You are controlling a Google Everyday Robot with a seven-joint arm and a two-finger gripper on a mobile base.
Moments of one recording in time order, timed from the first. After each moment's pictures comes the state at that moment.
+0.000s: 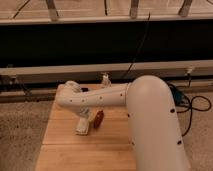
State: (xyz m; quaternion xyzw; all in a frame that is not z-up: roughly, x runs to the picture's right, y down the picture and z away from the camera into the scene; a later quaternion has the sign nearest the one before) arm -0.095 0.160 0.840 -0.32 -0.03 -0.47 0.82
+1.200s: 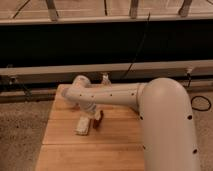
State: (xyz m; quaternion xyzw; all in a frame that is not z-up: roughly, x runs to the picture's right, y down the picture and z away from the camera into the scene) arm -0.065 0.144 0.838 -0.31 -0.06 -0.45 0.84
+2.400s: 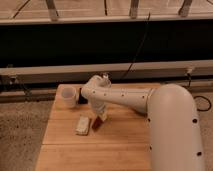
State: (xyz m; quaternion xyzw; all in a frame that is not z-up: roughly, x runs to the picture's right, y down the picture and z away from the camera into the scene) arm -0.029 0.161 0.870 -0.34 -0.12 -0.44 0.82
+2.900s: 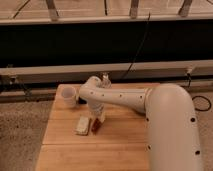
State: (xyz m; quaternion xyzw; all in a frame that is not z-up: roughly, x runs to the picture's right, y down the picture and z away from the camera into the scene) arm -0.052 0.162 0.857 -0.33 -0.13 -0.46 0.81
